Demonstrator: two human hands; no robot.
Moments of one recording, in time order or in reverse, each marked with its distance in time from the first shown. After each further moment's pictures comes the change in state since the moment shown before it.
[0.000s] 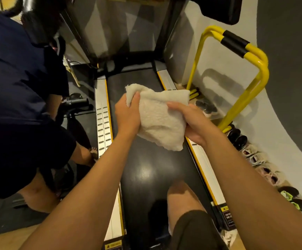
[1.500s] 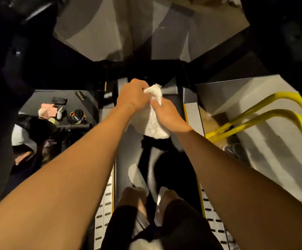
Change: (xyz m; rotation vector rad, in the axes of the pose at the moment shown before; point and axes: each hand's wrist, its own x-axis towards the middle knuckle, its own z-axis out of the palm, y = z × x) left_hand 0.787 0.005 0.176 0.746 -0.386 -0.073; right_hand 0.791 -0.235 0.116 -0.904 -0.089 -0.074
